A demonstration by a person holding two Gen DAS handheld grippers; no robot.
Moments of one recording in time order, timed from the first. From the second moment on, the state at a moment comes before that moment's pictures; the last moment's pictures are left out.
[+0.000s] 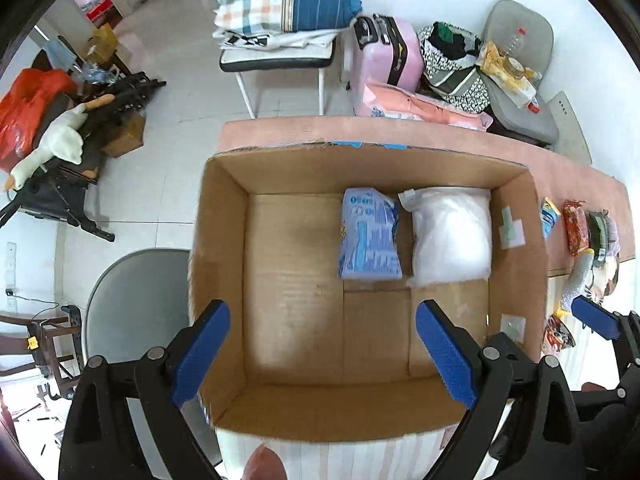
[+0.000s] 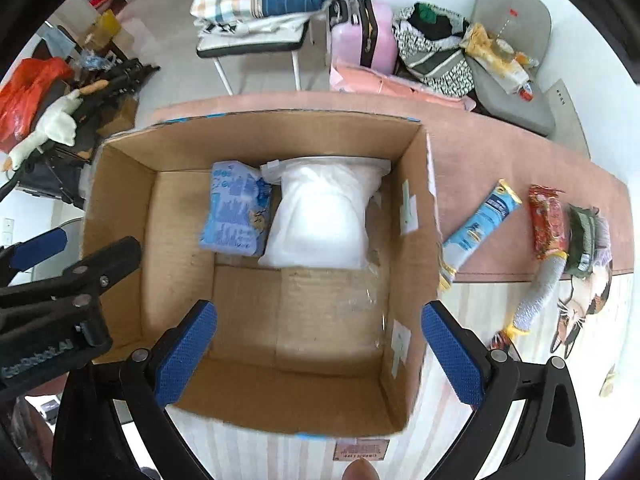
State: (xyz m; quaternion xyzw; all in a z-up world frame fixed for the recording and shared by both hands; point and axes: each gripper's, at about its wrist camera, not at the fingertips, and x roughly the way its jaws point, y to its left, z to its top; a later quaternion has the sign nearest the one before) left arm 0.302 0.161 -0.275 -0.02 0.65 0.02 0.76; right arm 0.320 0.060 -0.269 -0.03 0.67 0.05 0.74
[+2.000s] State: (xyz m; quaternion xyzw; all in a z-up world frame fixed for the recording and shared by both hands) left arm 0.442 -0.190 -0.375 0.14 0.71 -0.05 0.69; right arm 0.455 -0.360 -0.405 0.08 0.75 -0.01 0.66
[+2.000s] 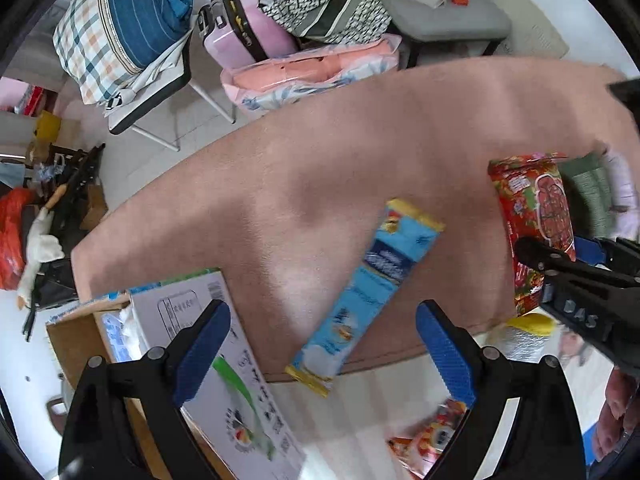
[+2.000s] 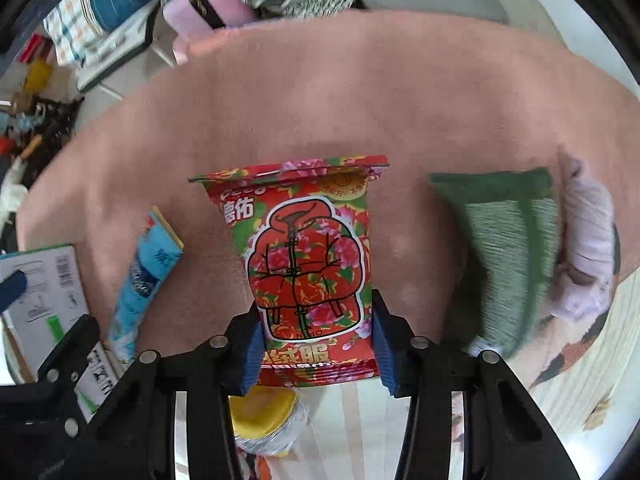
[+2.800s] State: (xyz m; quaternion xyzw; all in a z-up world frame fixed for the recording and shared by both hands) left arm 0.382 -0.233 -0.463 0.06 0.80 -0.09 0.59; right arm 0.290 -0.447 -0.350 0.18 0.70 -0.08 0.68
